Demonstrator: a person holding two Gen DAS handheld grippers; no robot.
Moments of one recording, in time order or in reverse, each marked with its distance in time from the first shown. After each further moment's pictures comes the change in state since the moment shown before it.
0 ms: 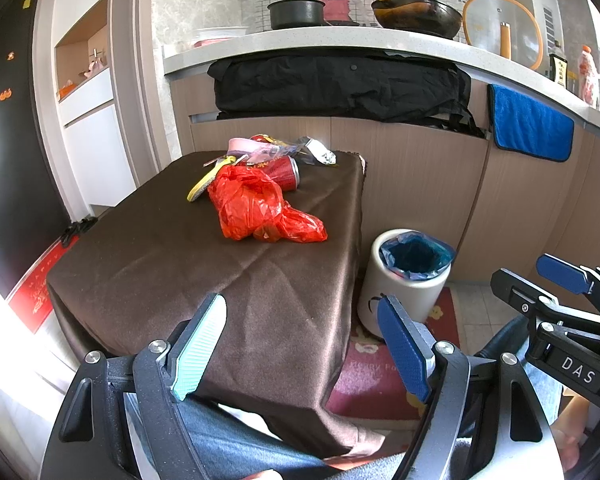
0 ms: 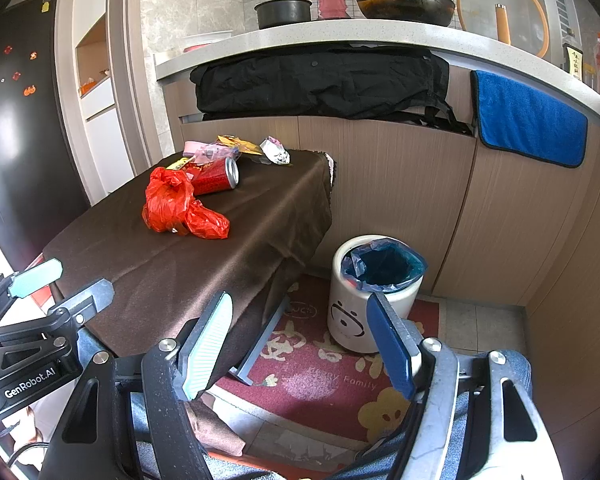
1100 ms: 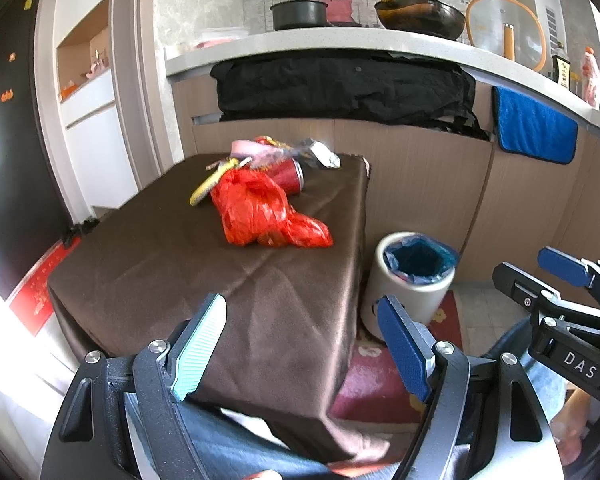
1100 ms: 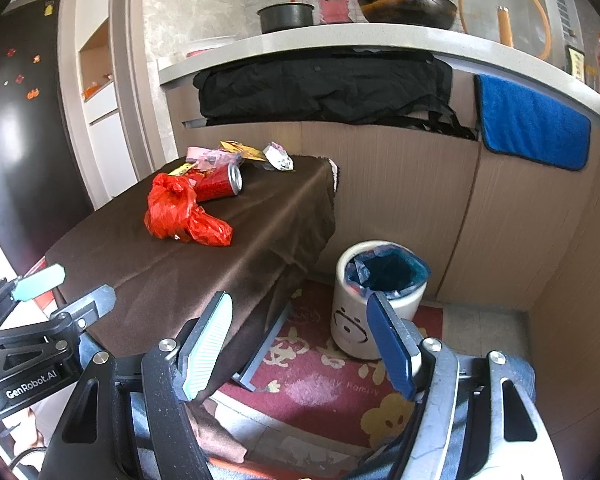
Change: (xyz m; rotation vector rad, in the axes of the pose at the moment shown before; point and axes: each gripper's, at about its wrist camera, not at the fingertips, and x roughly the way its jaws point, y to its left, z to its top) left arm 0.005 0.004 0.004 0.006 -0.021 0.013; right arm 0.004 0.001 0.002 -0.015 -0.024 0.014
